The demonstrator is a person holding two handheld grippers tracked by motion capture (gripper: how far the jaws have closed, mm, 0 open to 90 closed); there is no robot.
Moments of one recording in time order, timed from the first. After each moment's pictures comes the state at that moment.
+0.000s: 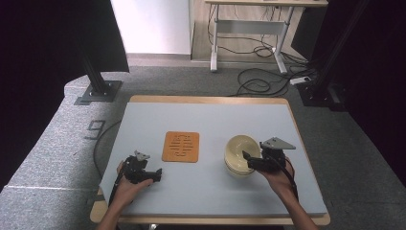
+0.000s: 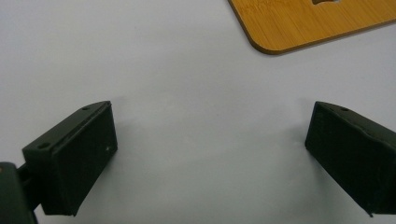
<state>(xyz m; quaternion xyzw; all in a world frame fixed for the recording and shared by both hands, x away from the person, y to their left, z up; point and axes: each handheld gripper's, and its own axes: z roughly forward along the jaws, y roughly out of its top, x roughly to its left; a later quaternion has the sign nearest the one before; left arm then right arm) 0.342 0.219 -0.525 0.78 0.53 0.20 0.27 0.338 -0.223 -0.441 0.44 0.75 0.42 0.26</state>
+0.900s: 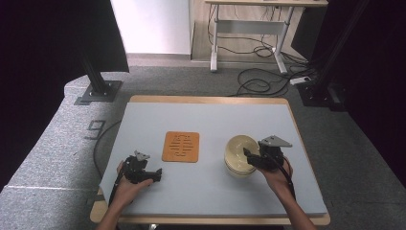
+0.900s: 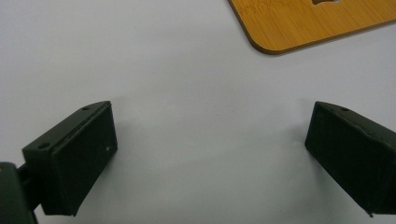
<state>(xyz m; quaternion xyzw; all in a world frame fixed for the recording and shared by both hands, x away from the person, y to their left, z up) 0.343 0.219 -0.525 0.78 0.53 0.20 0.27 0.346 -0.218 -0.444 0.47 0.74 0.40 0.27</state>
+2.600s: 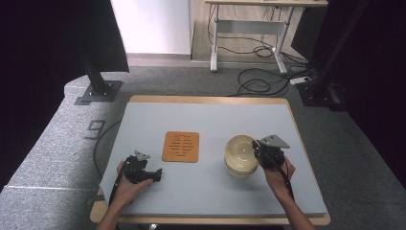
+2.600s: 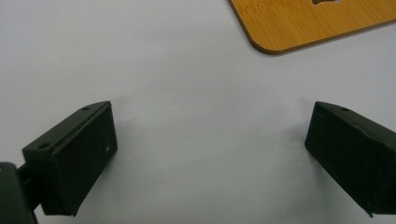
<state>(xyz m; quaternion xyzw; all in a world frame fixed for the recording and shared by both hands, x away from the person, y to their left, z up) 0.343 0.219 -0.524 0.78 0.53 0.20 0.27 0.348 -0.216 -0.445 0.47 0.73 0.37 0.34</state>
